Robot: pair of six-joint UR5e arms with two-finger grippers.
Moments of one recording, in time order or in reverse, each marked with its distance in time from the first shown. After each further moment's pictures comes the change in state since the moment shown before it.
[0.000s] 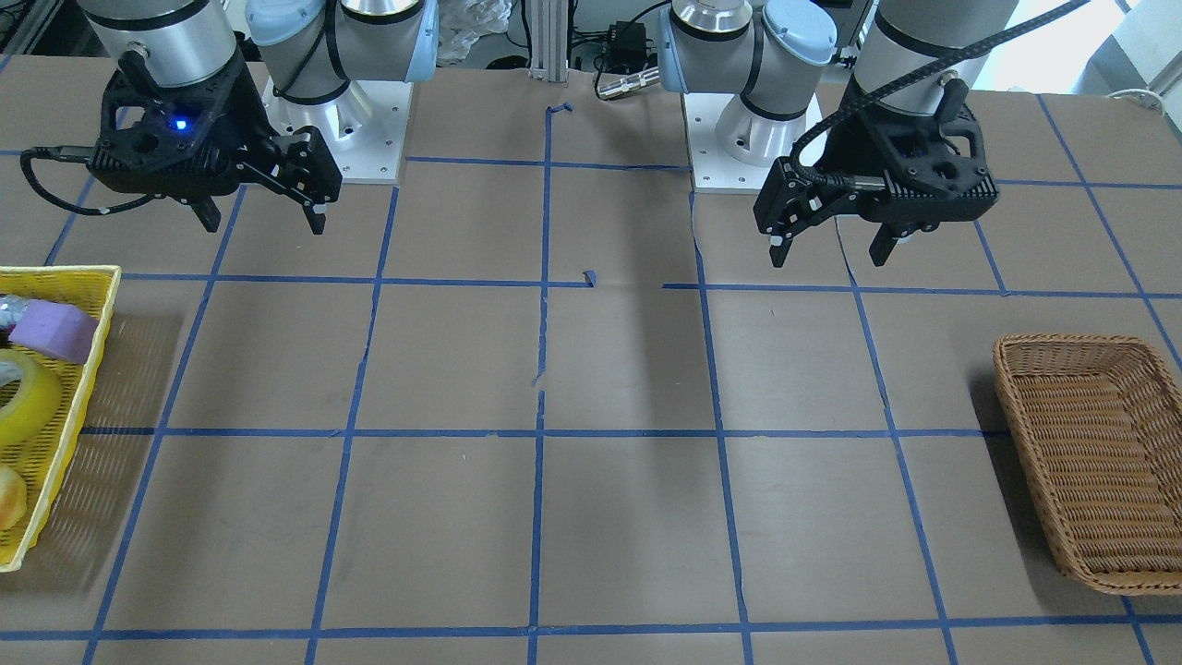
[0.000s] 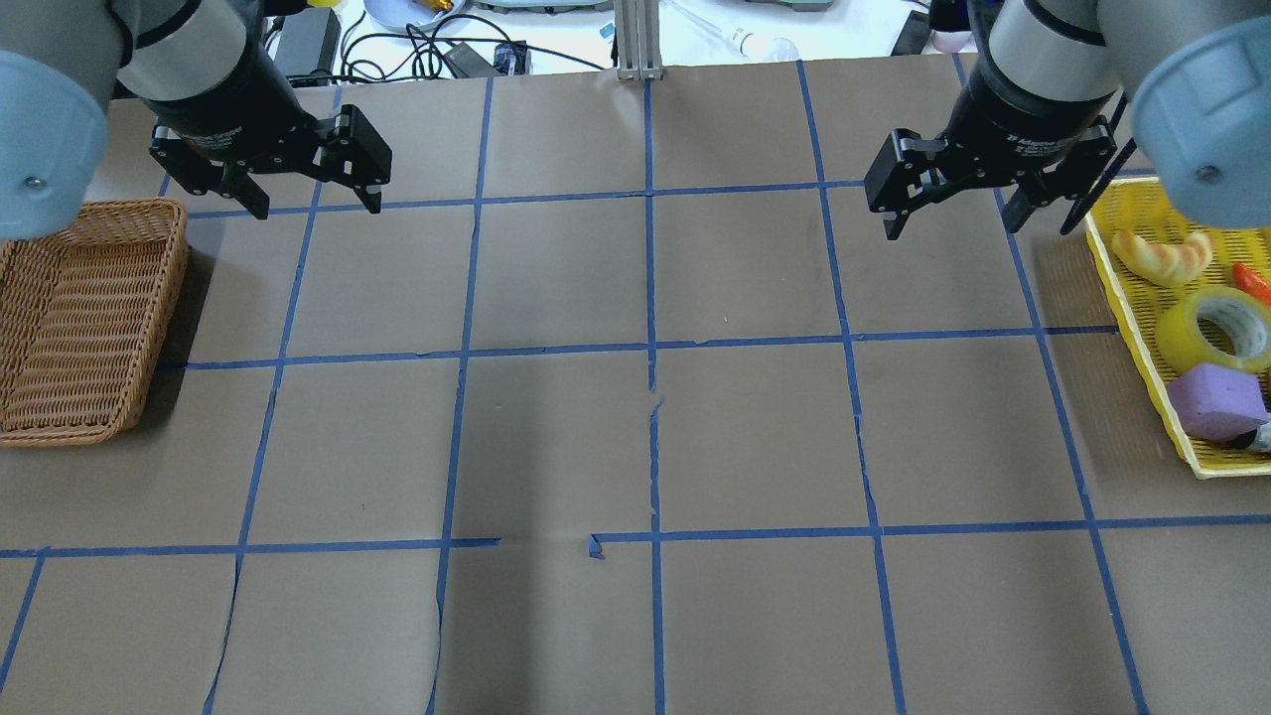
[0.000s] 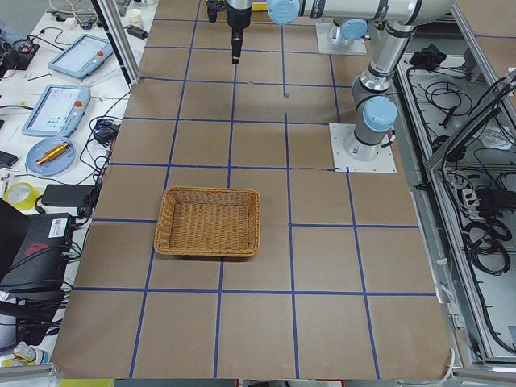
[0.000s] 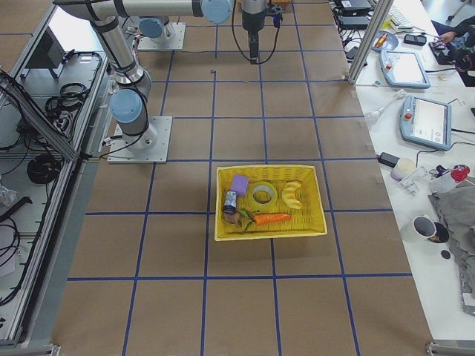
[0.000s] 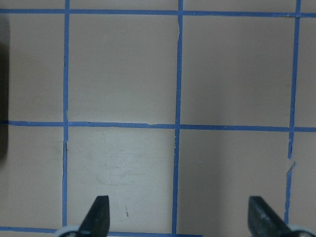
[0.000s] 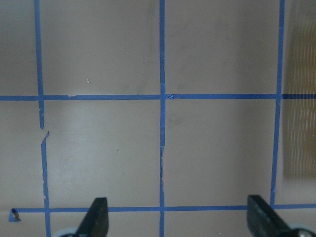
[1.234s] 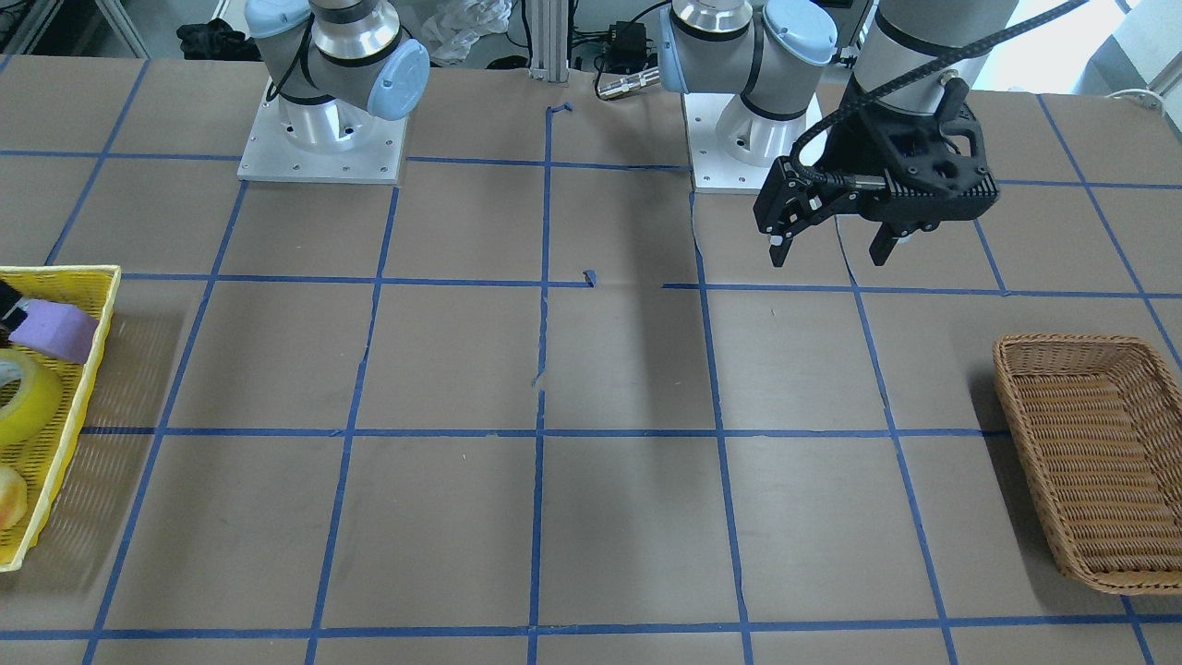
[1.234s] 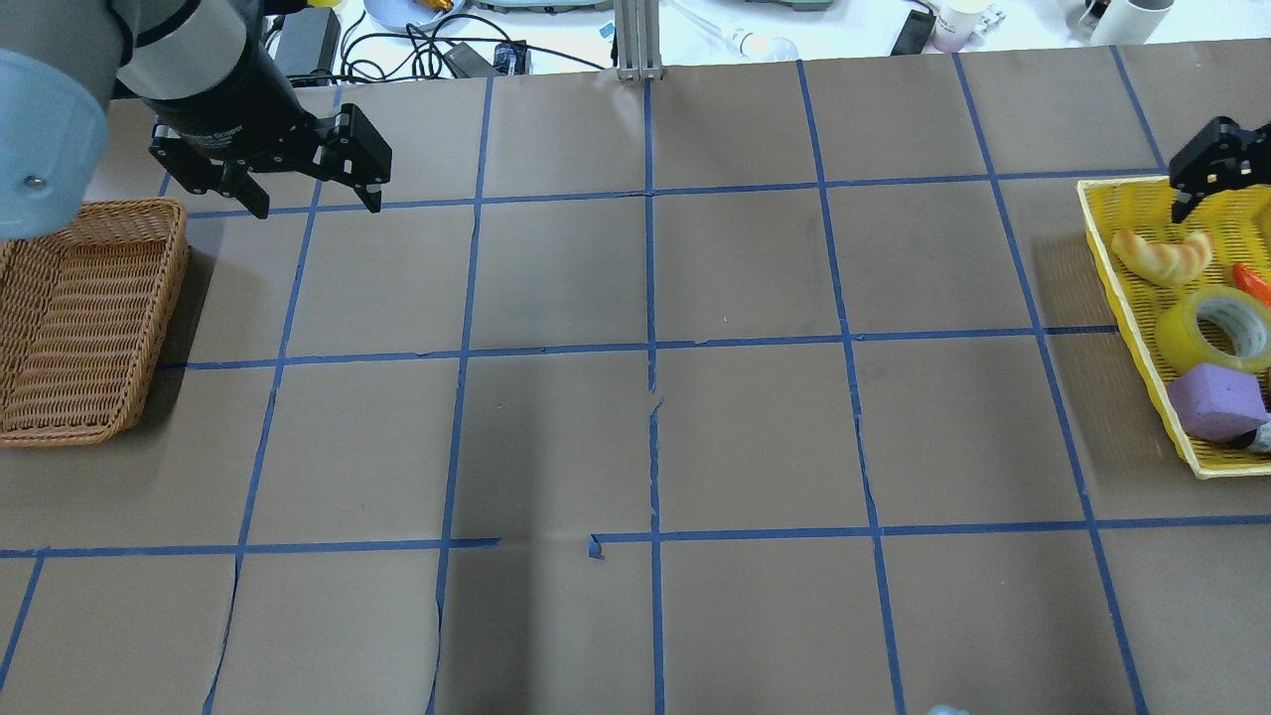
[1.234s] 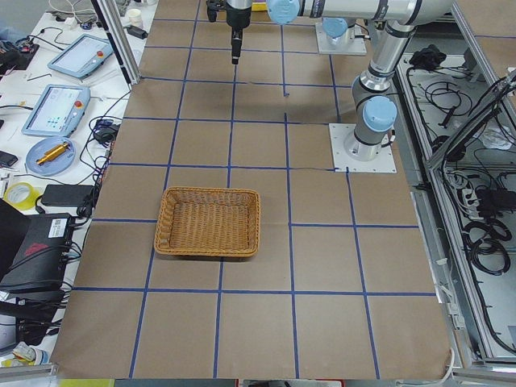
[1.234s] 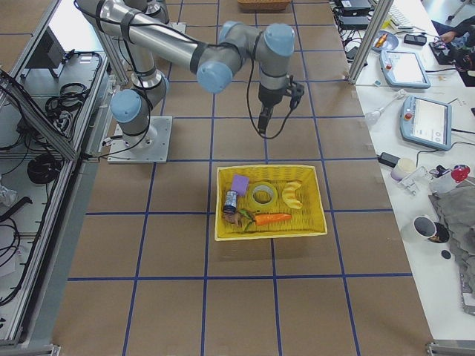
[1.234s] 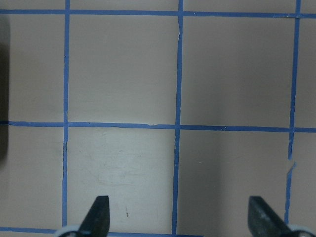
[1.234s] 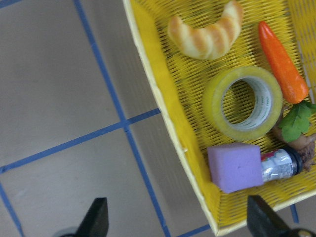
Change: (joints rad) left arm 0.000 0.000 0.001 0.001 -0.001 0.000; right arm -0.559 0.224 0.019 -0.207 -0.050 -0.171
